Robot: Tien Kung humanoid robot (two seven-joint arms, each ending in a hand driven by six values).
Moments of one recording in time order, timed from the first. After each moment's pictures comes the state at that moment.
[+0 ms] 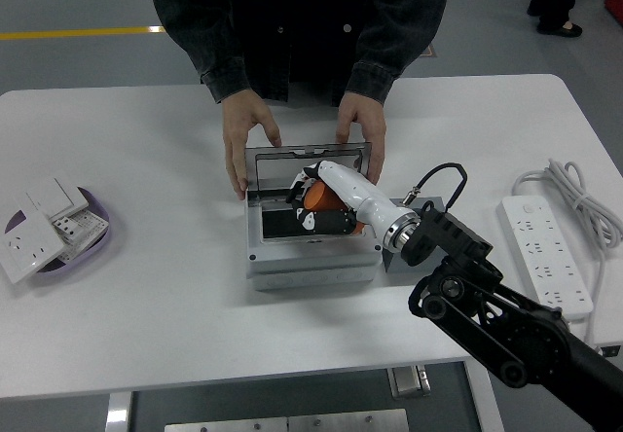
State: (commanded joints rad) left arm 0.01 0.12 -1.44 -0.18 1.19 -0.04 0.23; right arm 0.39 -0.17 0.85 1.45 -1.83 0.00 -0.21
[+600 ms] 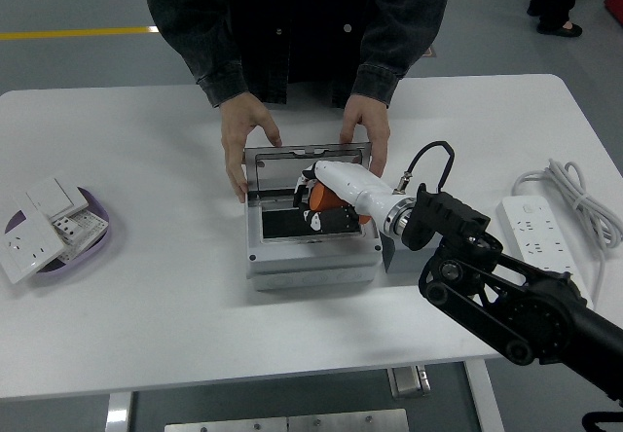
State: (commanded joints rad) left arm 0.02 0.13 -1.44 -0.18 1.19 -0.04 0.23; right arm 0.52 -0.23 0.73 1.41 -1.81 0.05 -0.23
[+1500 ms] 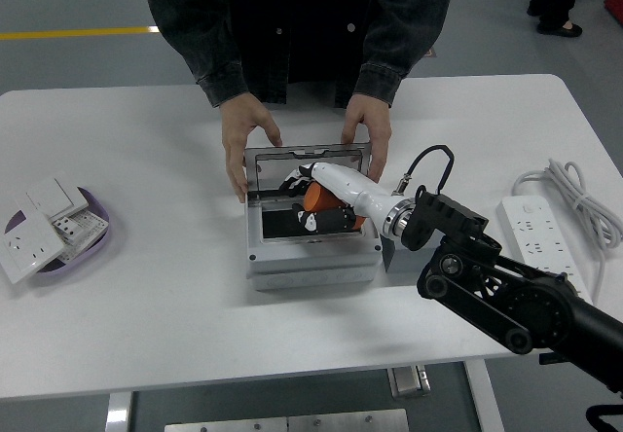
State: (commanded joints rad) left arm 0.01 0.13 -1.45 -0.18 1.20 -0.04 0.23; right arm 0.53 -0.24 0.70 1.35 -1.66 0.00 -0.14
